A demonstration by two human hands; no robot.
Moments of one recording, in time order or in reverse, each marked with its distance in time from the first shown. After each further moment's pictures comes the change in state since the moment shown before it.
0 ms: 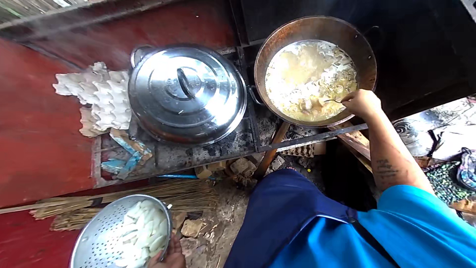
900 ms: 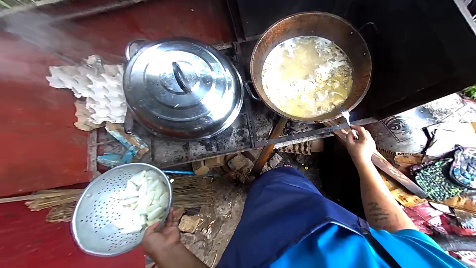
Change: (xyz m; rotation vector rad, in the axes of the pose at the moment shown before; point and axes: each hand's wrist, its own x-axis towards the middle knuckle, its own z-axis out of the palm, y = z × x) left_hand -0.011 0.003 0.048 0.101 -0.097 0.006; right_hand -0.100 0.080 0.116 0.230 0.426 0.026
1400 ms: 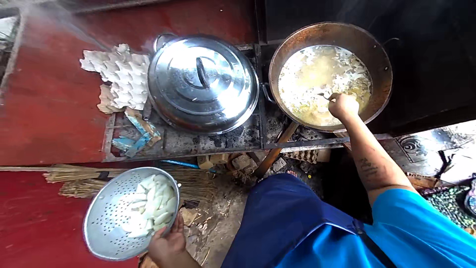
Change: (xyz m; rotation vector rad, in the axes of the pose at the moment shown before) left_hand -0.013 -0.013 -0.035 -0.075 0.105 -0.025; right_hand 0.129 -0.163 0.012 -0.250 -0.436 -0.123
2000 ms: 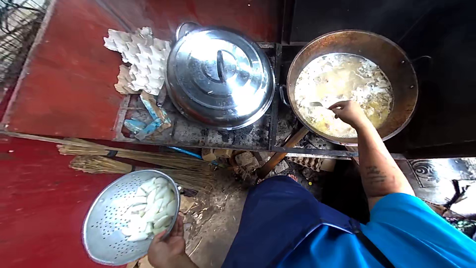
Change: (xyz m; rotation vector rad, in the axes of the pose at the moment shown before) left_hand -0.013 -0.008 -0.027 -0.086 0.129 -0.005; right_hand 0.044 -0.010 0.016 0.220 -0.144 -0.222
